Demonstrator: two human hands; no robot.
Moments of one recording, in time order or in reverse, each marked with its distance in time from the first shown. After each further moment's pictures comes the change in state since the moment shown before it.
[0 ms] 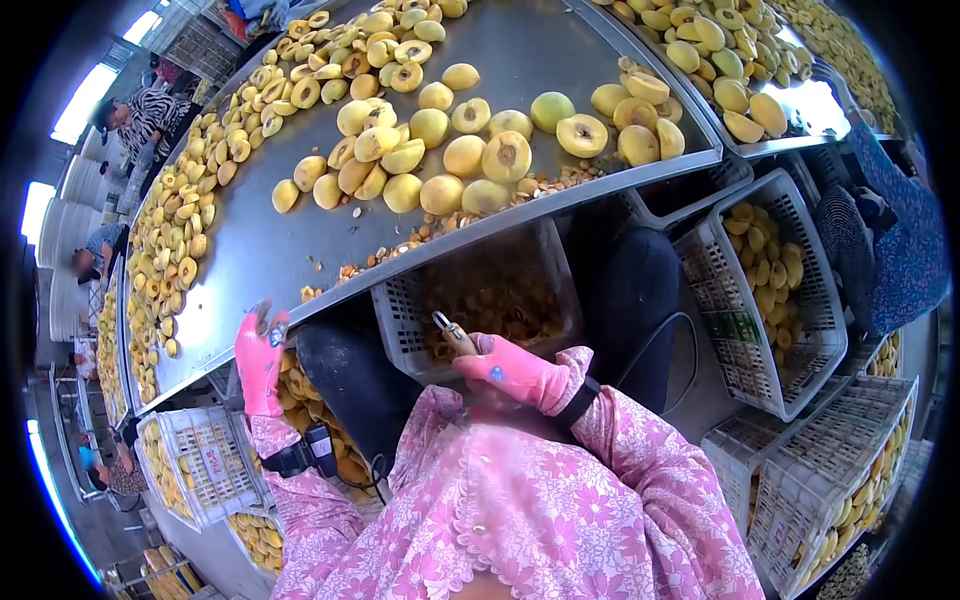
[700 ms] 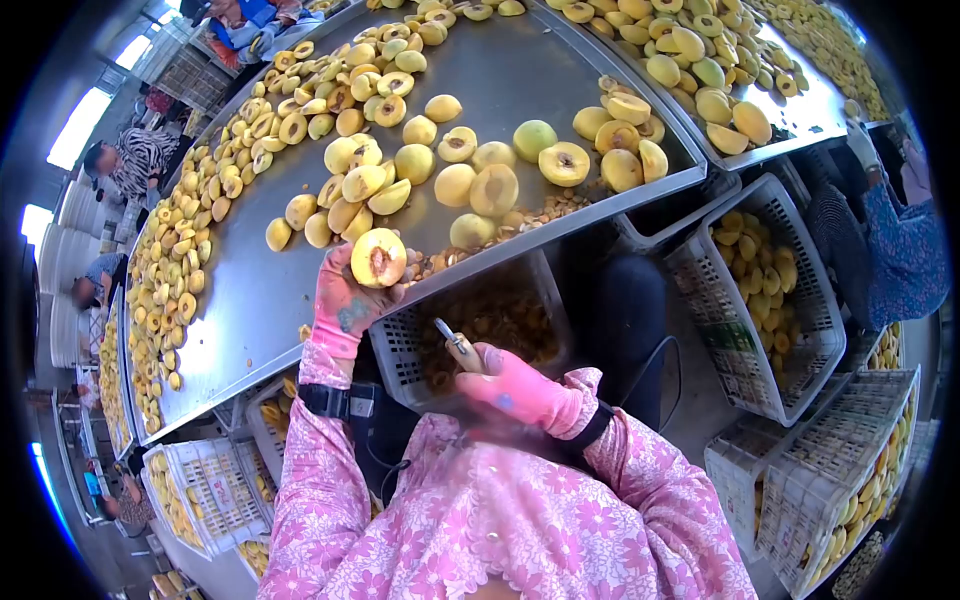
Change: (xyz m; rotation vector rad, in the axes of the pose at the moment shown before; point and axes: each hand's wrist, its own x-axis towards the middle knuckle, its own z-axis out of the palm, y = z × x) left_hand 0.065 0.126 0.113 -1.874 -1.002 -0.619; right_hand -0.020 -0.028 0.002 -0.052 0.169 -0.173
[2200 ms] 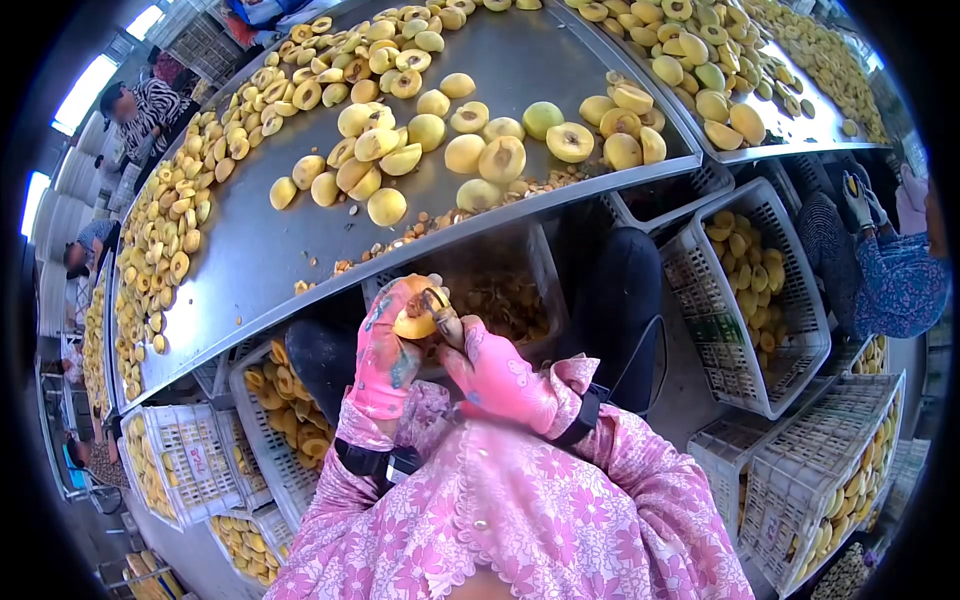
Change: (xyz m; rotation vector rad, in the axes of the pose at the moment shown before) left_hand -0.090 -0.113 0.030 0.169 0.269 0.378; right_hand -0.017 0.032 0.038 -0.670 0.284 -0.404
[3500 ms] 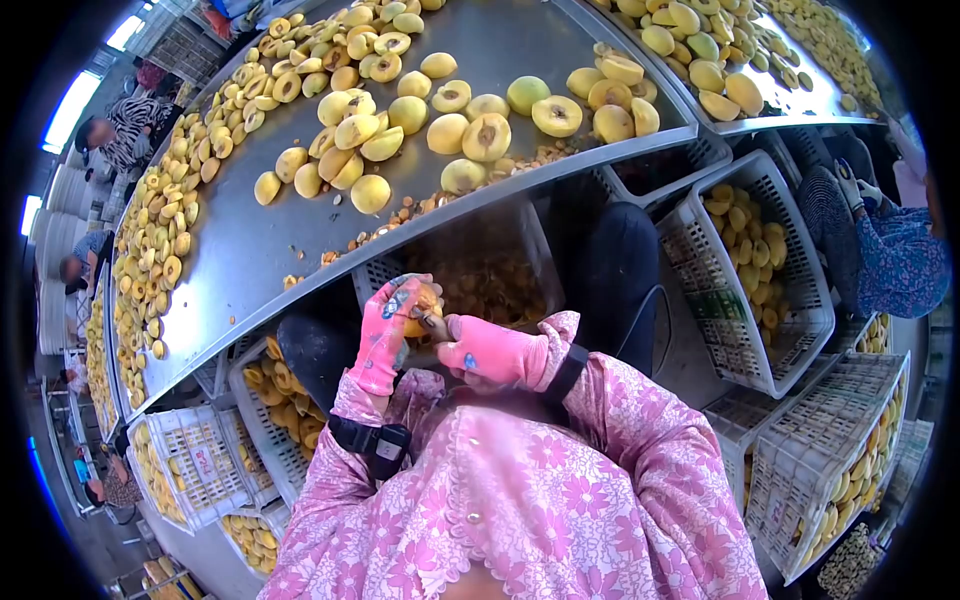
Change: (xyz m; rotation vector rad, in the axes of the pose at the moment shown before) left_hand 0.027 -0.020 -0.040 0.513 -0.077 -0.047; right_hand 0.027 0.013 -0.019 0.539 -0.550 0.504
